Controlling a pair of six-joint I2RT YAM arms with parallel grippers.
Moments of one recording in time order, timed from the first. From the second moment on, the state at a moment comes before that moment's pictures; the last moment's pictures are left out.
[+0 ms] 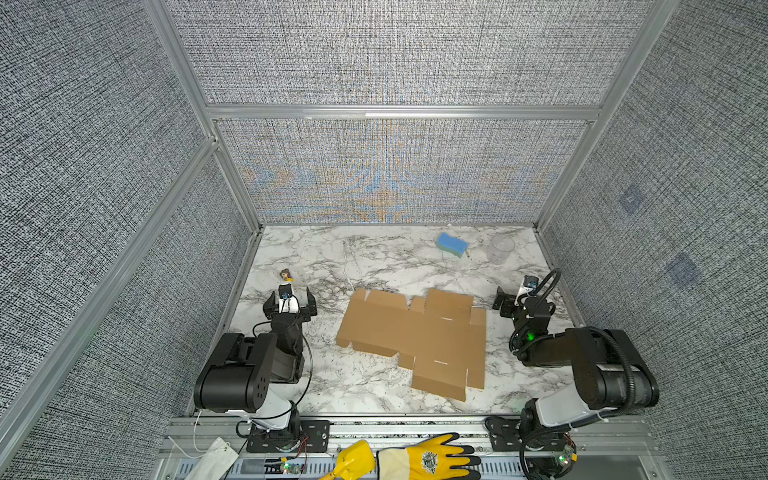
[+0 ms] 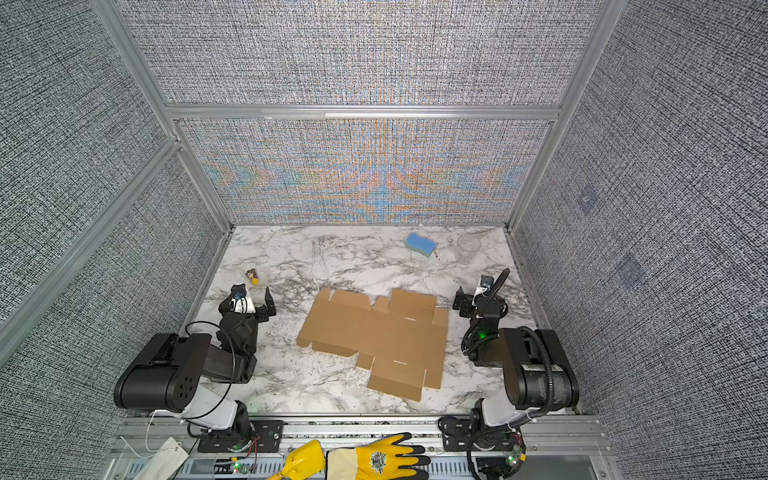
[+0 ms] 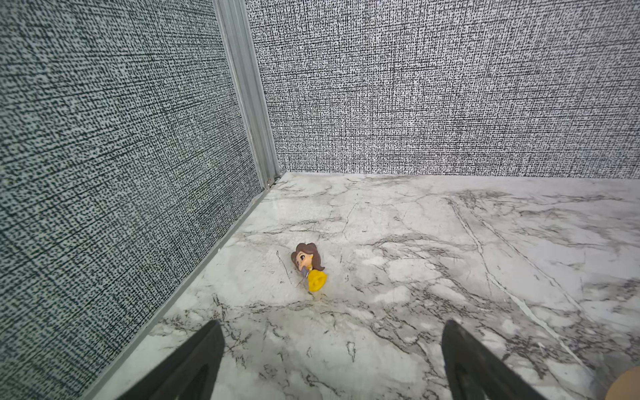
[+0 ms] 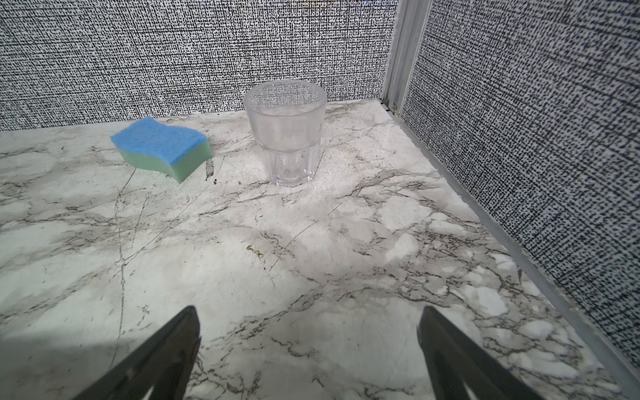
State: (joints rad) left arm -0.07 1.55 0.16 1.29 -0.24 0.05; right arm -0.03 1.54 0.30 0.95 0.17 0.06
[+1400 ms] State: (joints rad) left arm -0.29 1.21 0.89 -0.25 -0.05 -0.31; right arm 0.15 1.15 0.83 -0.23 0.05 0.37
